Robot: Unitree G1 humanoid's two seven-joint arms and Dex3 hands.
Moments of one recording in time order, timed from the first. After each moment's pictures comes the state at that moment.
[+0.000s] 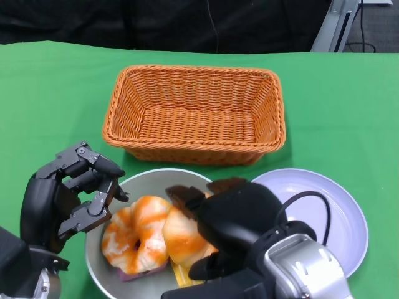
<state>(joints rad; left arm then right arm) -0.15 0.02 0.17 0.41 -0.25 -0.60 -0.35 -0.19 0.00 0.68 -0.36 -1.34 0.31 0.65</state>
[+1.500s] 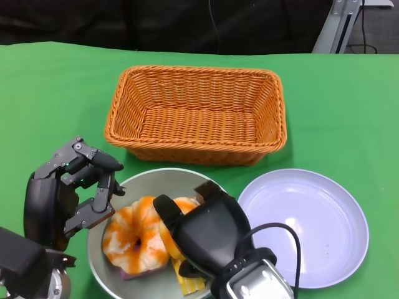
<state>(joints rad) -0.15 -0.01 0.15 0.41 -0.16 -0.68 -0.20 -0.26 0.03 0.83 0.08 -1.51 0.34 0.11</state>
